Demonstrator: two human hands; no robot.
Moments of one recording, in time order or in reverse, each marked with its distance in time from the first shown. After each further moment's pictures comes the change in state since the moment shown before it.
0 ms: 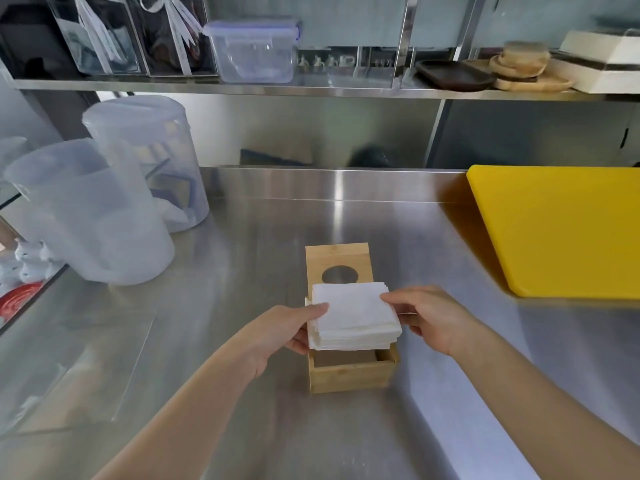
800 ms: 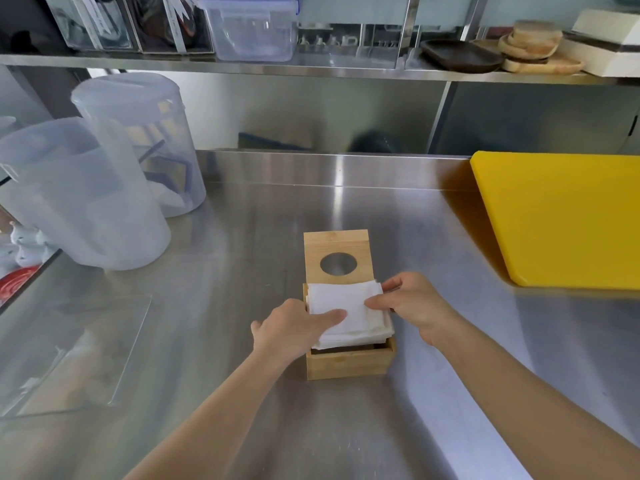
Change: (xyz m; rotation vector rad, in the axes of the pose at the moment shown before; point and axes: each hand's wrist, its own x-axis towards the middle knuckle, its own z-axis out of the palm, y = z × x) left_hand 0.029 -0.017 0.030 0.442 0.316 0.013; right_hand 0.019 0.013 0.016 -0.319 0.076 -0.079
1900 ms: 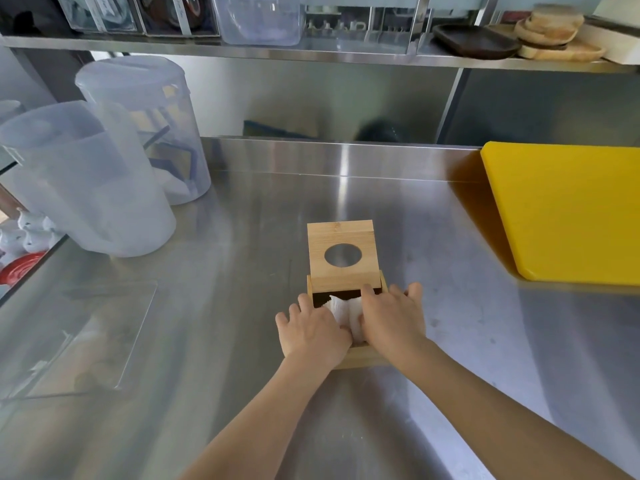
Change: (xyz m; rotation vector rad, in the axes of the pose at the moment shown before) left_hand -0.003 0.004 0.043 0.522 0.112 0.090; right_hand -0.009 0.022 0.047 -1.110 0.288 -0.511
